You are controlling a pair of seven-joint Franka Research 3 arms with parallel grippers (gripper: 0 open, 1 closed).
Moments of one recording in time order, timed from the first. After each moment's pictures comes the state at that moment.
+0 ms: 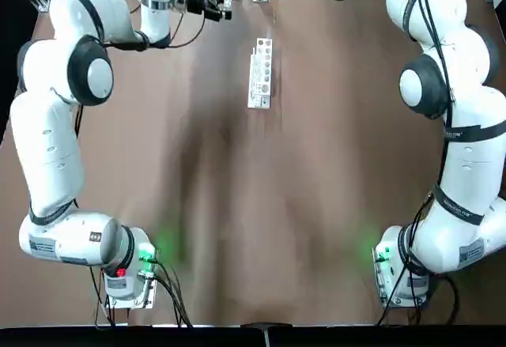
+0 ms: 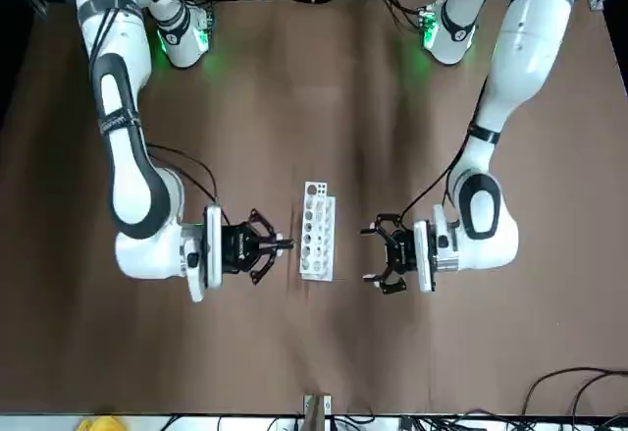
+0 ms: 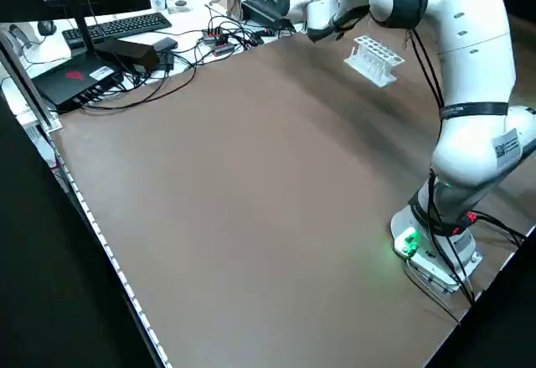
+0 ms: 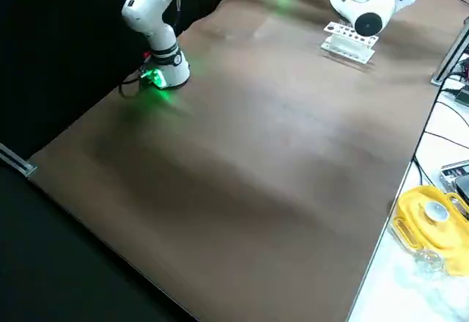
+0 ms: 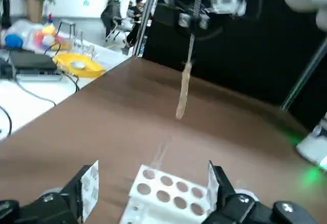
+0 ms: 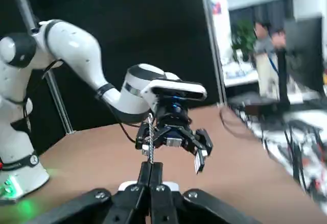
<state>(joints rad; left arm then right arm) -0.12 0.74 -0.19 -1.47 -1.40 2.02 1.86 0.31 0.77 -0.02 -1.23 1.54 1.84 -1.73</state>
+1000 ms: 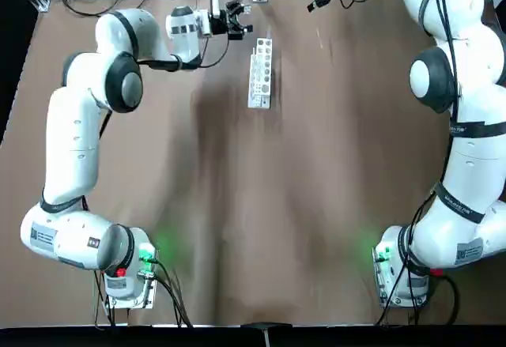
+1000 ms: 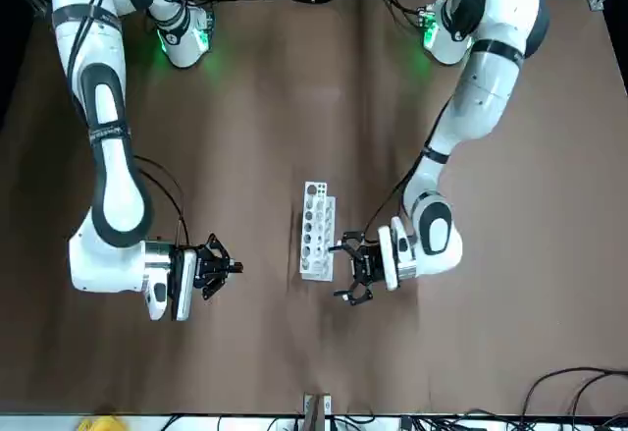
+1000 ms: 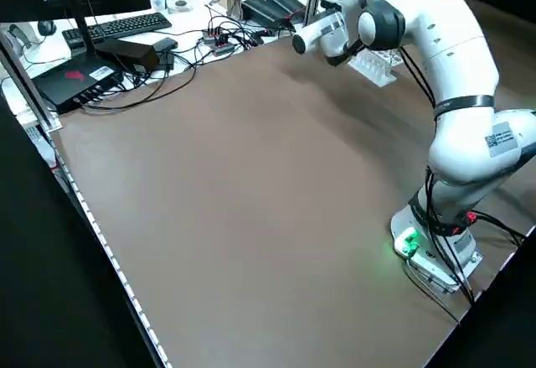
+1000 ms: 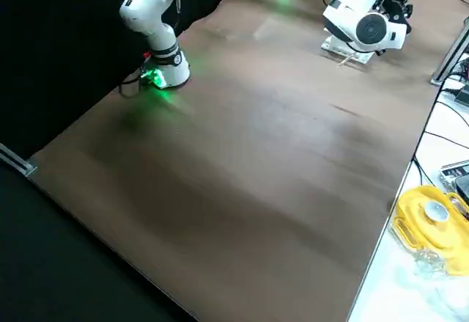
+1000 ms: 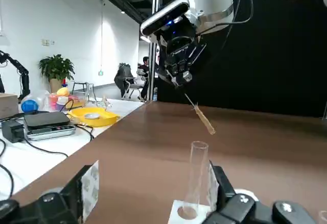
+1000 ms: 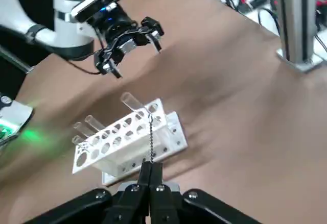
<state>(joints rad) -0.23 0.99 -0.19 -1.30 -1.76 2.04 2.30 0.21 0.77 -0.06 -1.25 1.03 1.87 -1.29</state>
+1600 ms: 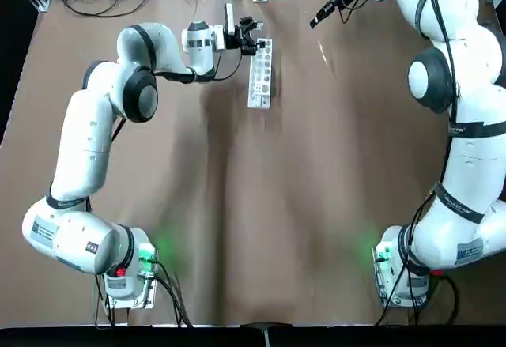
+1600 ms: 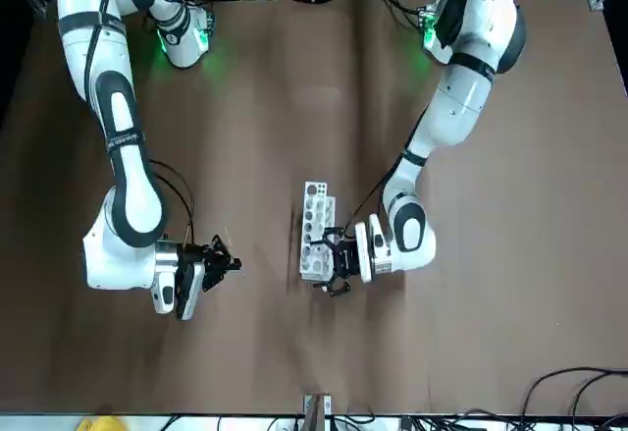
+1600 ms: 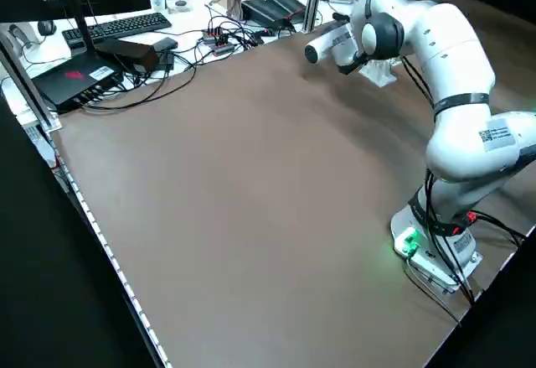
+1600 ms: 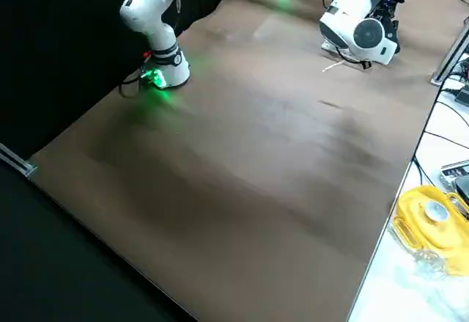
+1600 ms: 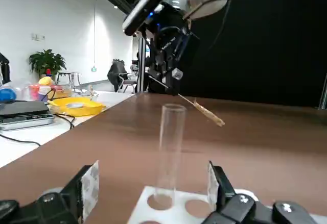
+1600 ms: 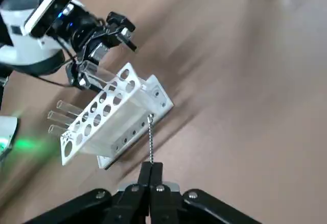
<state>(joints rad) -0.34 1.11 -0.18 -1.21 -1.80 2.08 2.35 0.22 0.77 -0.06 -1.31 0.92 1.91 -1.02</state>
